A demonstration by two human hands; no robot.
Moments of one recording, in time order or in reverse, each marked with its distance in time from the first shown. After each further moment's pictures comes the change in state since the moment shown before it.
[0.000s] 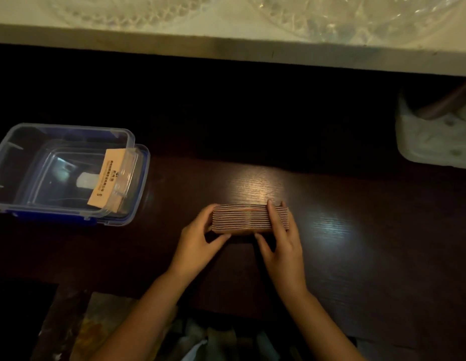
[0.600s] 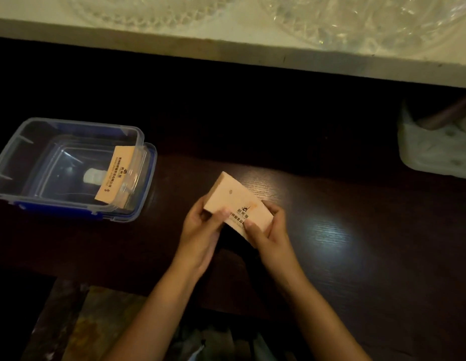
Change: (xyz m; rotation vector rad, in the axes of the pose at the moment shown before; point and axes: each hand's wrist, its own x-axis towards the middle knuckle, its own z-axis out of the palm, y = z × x) left_hand 0.004 0.034 -0.001 -0.933 0.090 -0.274; right_hand 0.016 -0.039 -0.004 0.657 -0.264 0.403
